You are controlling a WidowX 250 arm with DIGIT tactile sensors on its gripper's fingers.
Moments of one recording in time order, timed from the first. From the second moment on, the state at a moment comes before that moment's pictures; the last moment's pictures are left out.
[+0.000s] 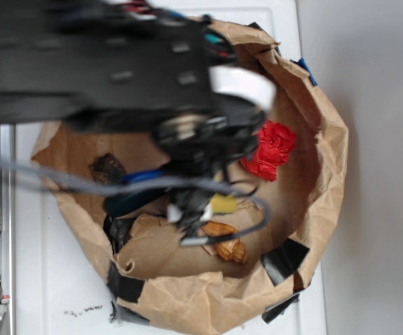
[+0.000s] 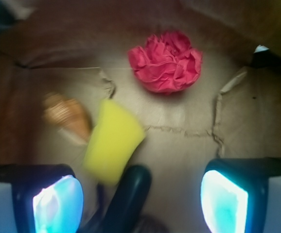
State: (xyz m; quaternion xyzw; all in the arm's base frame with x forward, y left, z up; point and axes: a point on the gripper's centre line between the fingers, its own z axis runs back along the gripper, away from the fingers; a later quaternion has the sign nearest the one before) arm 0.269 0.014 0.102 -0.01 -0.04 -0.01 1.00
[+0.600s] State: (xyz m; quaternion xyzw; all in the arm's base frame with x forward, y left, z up) arm 0.298 -0.002 0.103 -0.08 -0.11 0.00 0.99
